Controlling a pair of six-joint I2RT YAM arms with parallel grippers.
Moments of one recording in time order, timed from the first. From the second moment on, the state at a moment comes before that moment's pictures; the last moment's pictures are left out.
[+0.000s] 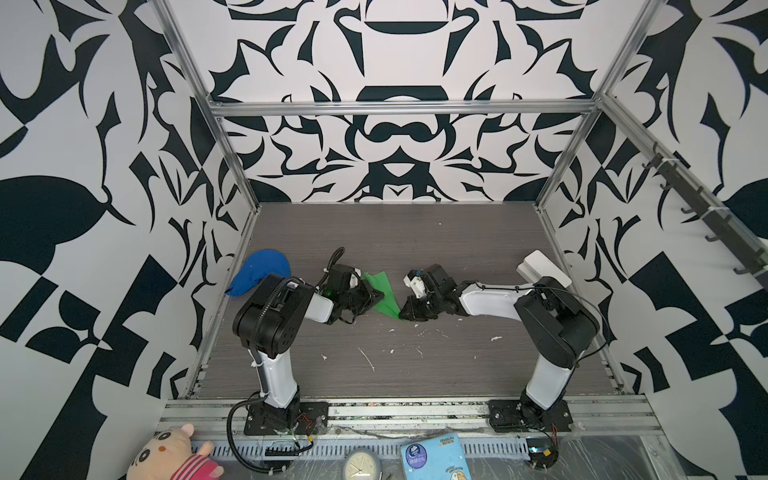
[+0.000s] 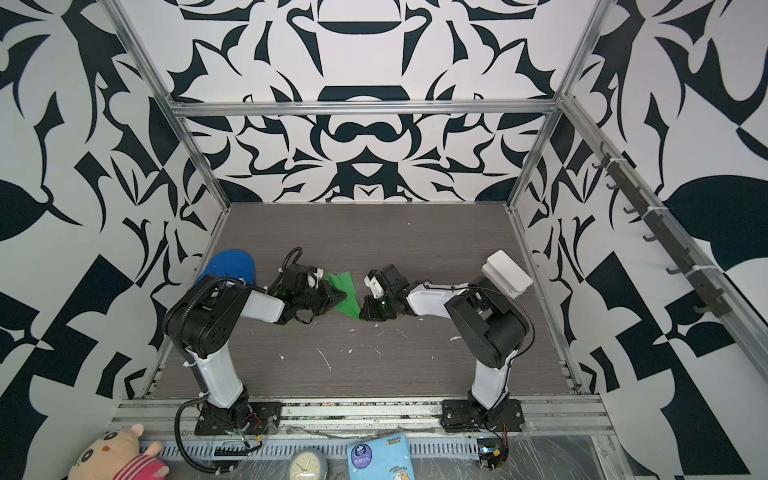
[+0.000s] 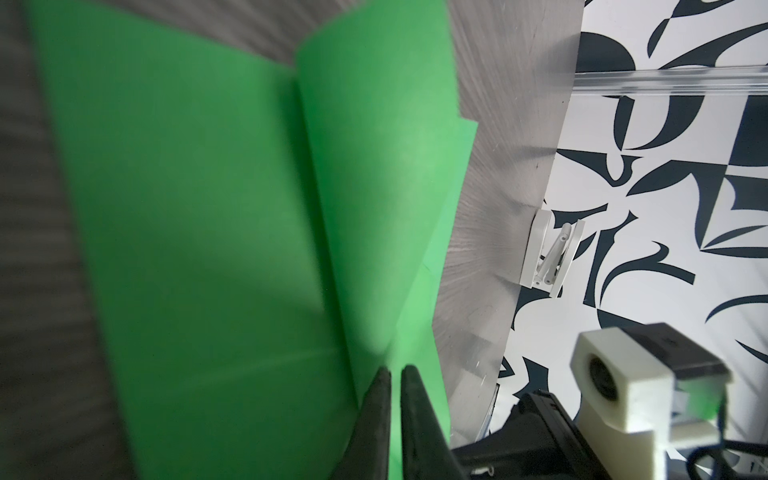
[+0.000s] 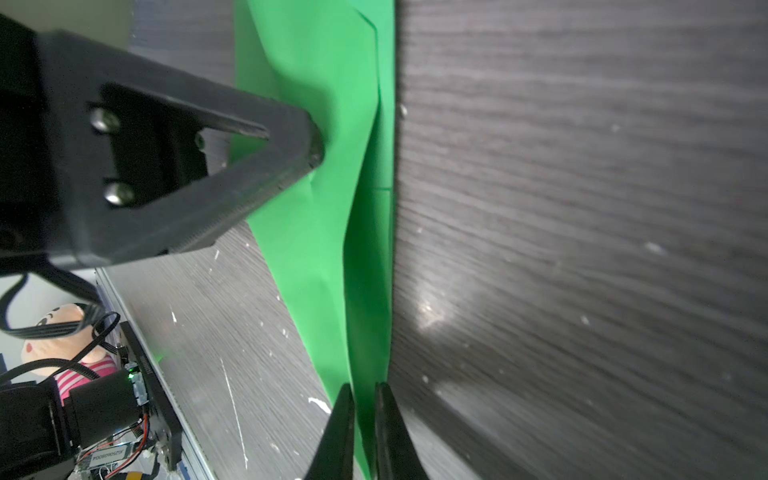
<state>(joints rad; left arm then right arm) -0.42 1.84 0.64 0.51 0.59 -1.11 0.67 1.79 0.90 -0.10 -0.49 0.60</state>
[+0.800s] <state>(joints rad) -0.42 1.84 0.64 0.51 0.59 -1.11 0.66 1.73 0.90 -0.06 -0.49 0.62</state>
